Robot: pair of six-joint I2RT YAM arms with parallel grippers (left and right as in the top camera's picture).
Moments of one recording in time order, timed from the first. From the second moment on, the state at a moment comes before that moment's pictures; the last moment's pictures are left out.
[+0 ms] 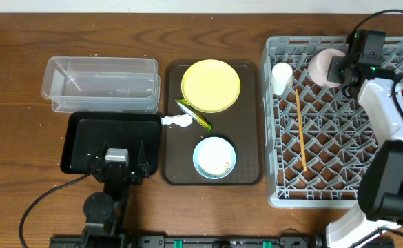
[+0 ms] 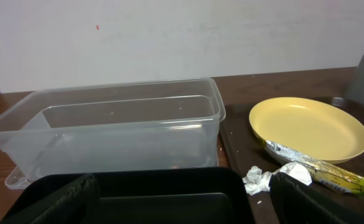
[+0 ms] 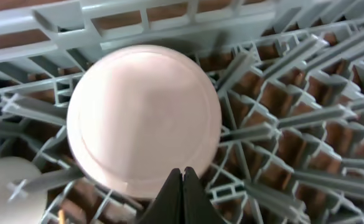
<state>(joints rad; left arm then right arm) -0.09 0.01 0.02 -0.12 -0.04 0.04 -0.13 1.82 1.36 -0.45 0.12 0.10</state>
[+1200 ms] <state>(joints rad) -0.09 0.01 0.02 -0.12 -0.04 0.04 0.67 1.62 1.36 -0.67 -0.16 0.09</state>
